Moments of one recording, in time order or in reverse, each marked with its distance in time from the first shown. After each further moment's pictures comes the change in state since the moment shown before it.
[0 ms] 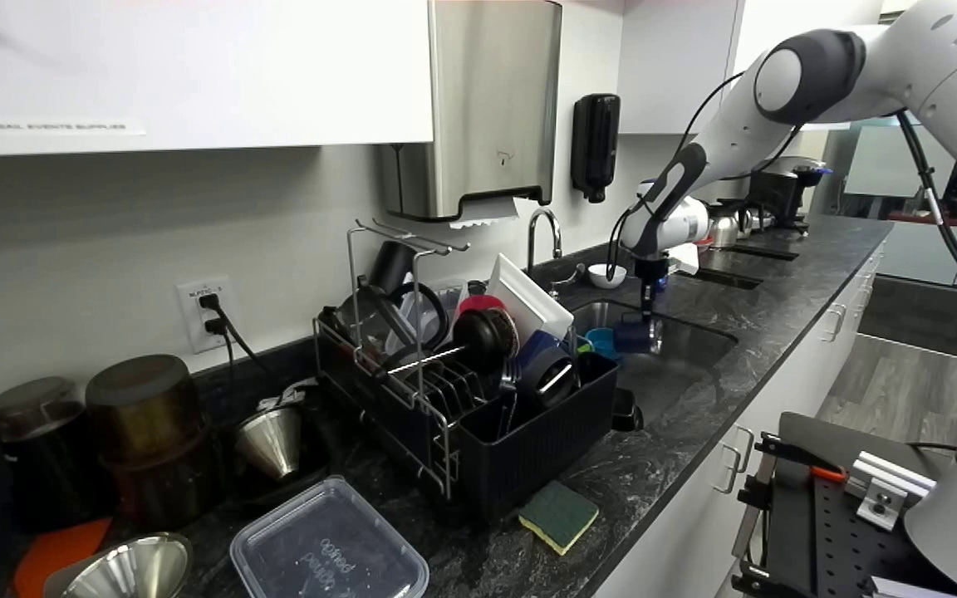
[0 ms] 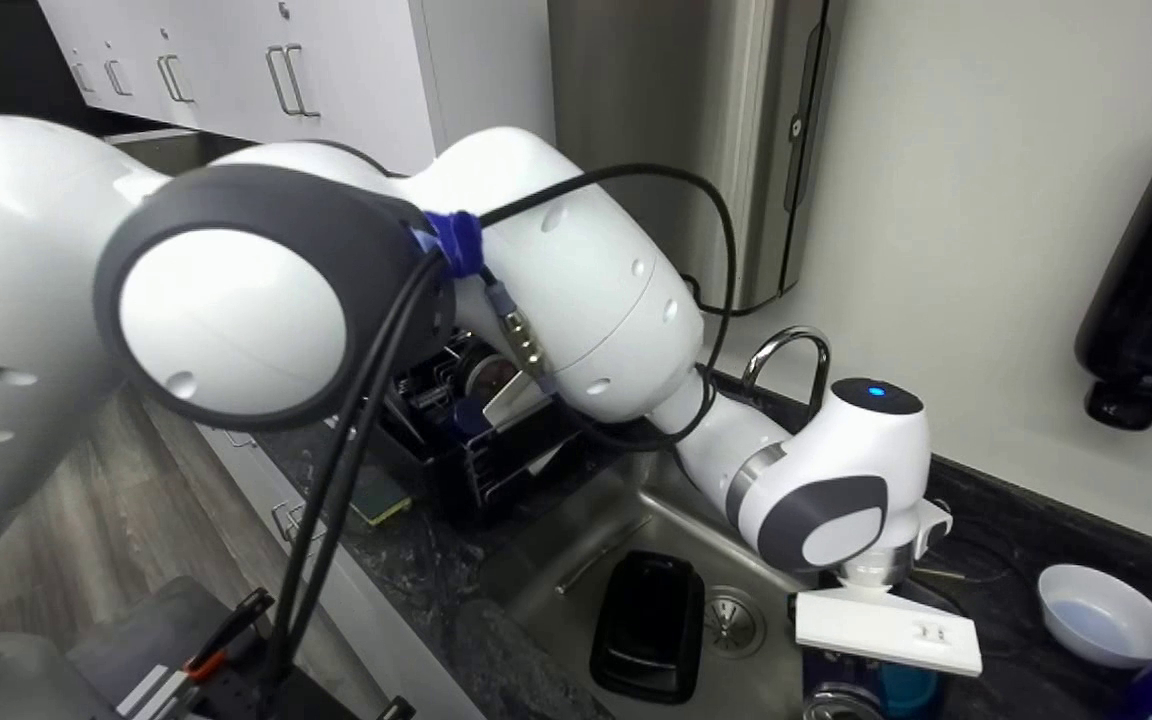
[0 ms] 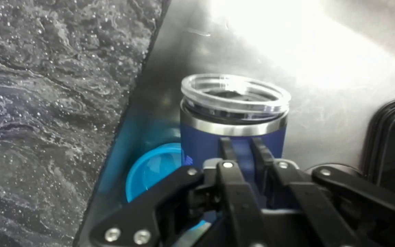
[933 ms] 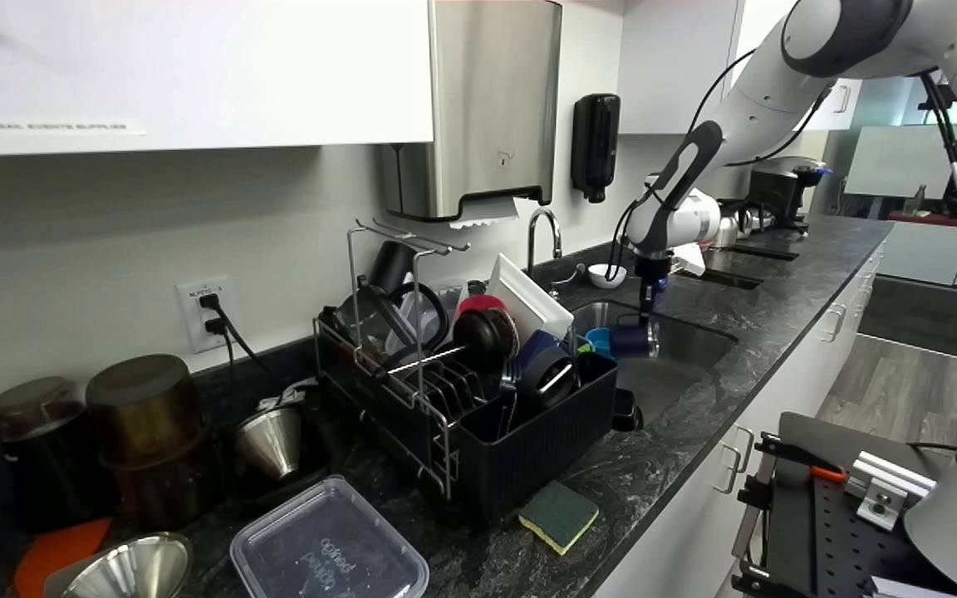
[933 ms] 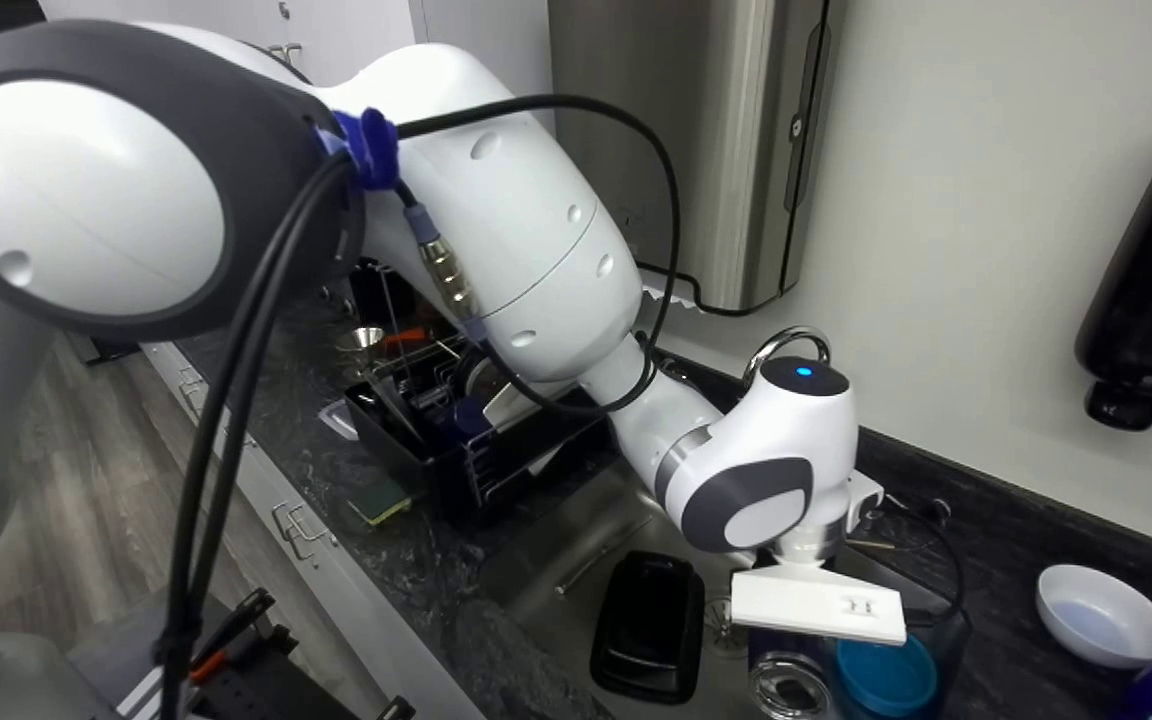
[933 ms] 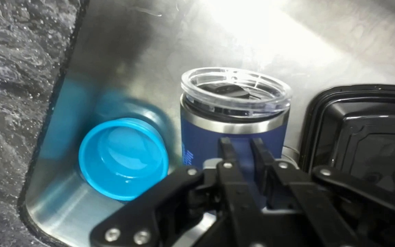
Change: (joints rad) arm -0.001 -0.170 0.054 -0.271 0.015 0.127 -0.043
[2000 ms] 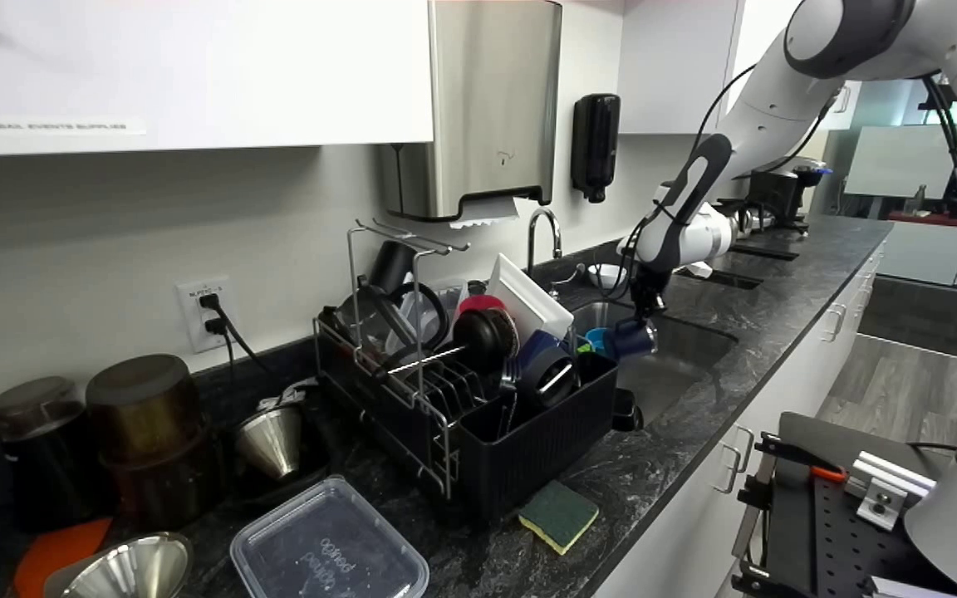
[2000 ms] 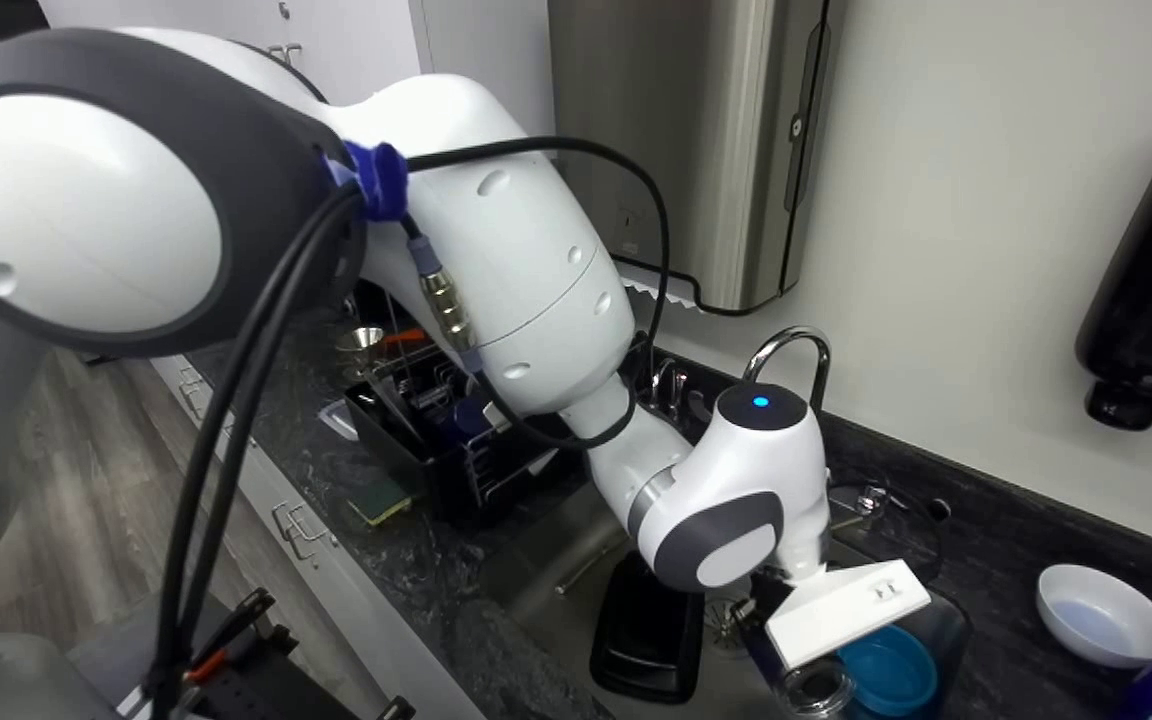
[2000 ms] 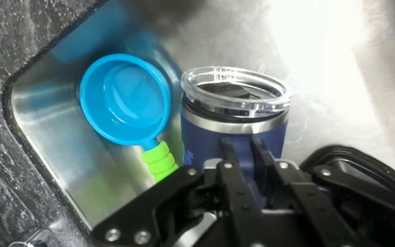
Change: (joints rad) arm -0.034 0.007 0.023 -0.091 -0.053 0.246 -0.494
